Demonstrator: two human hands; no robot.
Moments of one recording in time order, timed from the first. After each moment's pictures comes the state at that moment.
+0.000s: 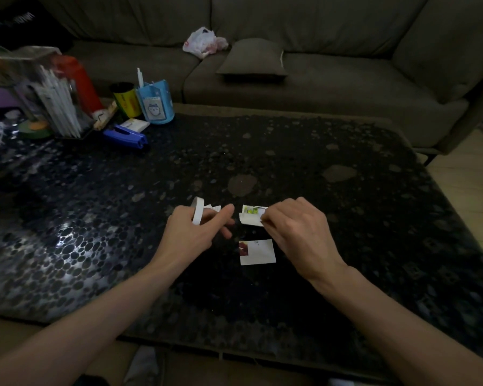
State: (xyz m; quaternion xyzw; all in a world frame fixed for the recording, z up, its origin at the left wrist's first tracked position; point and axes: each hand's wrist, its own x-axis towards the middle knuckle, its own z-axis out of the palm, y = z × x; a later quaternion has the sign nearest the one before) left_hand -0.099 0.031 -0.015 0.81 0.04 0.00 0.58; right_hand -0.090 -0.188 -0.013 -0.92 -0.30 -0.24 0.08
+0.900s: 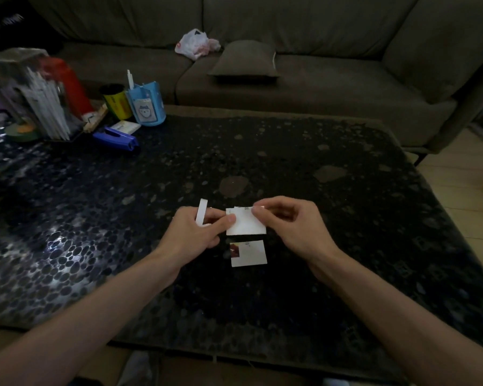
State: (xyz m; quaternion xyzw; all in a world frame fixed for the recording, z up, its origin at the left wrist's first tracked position) left_hand -0.093 0.019 -0.013 0.78 0.06 -0.08 0.62; right_hand -0.079 -0.193 -0.009 -0.81 -0.02 0.04 0.59
